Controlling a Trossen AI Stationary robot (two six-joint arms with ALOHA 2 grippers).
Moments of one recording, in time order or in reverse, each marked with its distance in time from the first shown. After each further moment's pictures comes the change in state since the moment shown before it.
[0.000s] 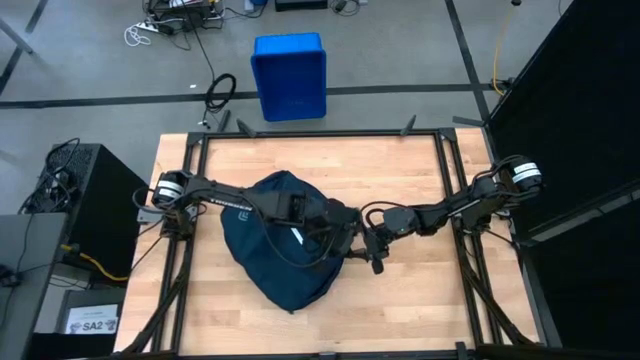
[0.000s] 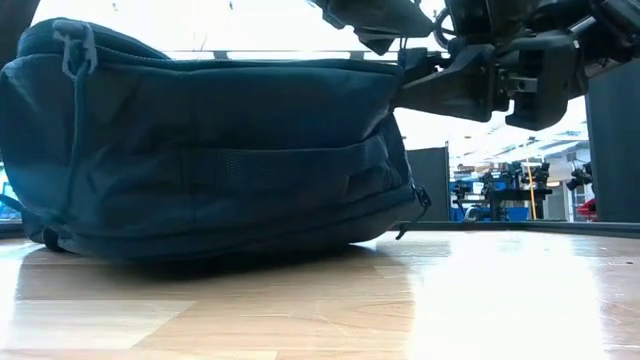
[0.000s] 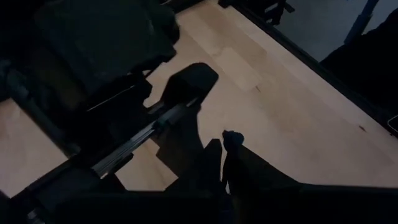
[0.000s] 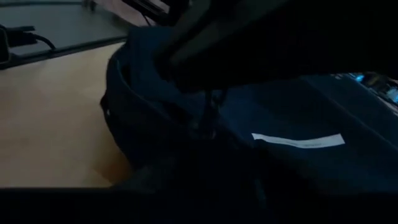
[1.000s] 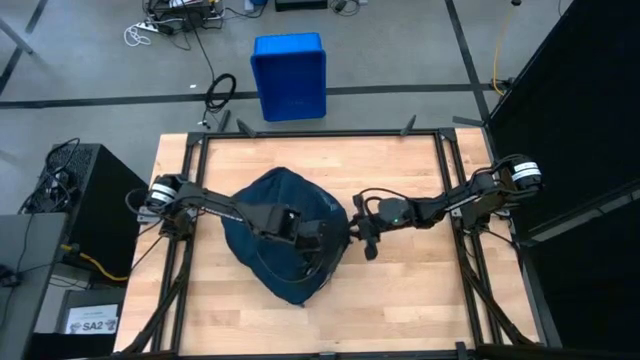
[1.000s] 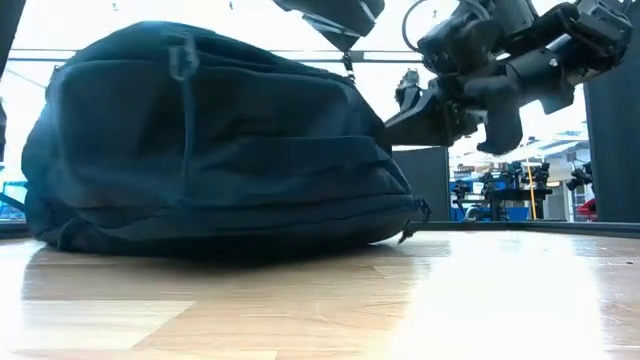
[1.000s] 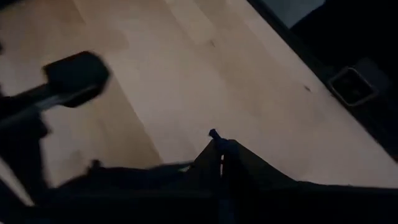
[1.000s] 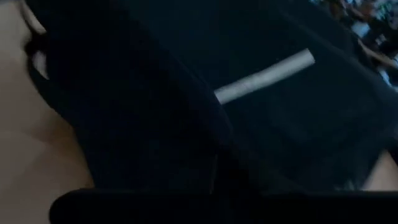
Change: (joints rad) left arm -0.116 -0.037 -0.001 -0.220 -0.054 -0.105; right arm -0.107 -0.003 -0.005 -0.112 0.129 0.085
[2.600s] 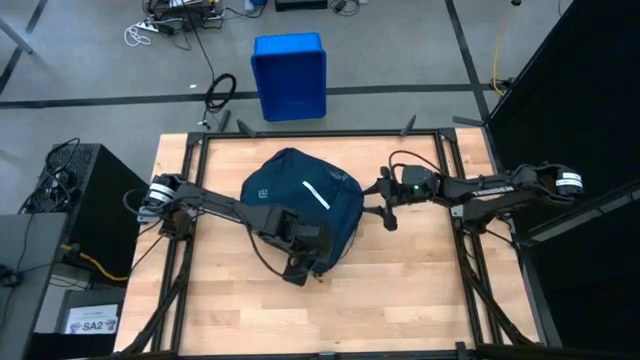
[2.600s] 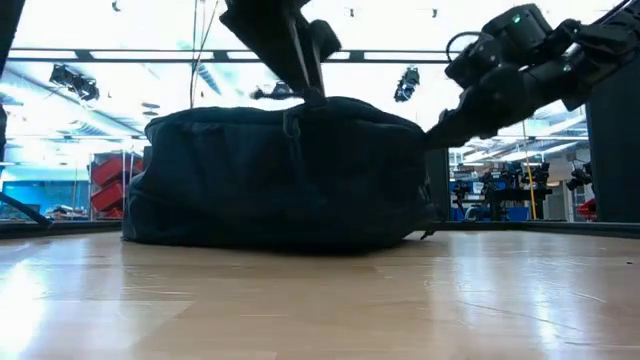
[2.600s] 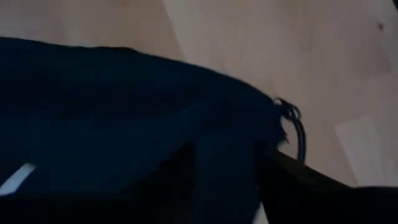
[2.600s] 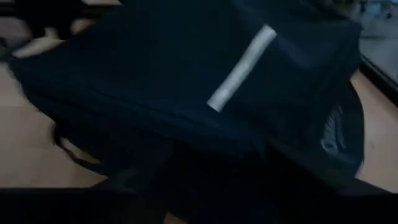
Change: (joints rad) left arm 0.002 -0.014 -0.005 -0.227 -0.210 -0.134; right arm -0.309 -0.412 -0.153 -0.288 -0.234 0.272
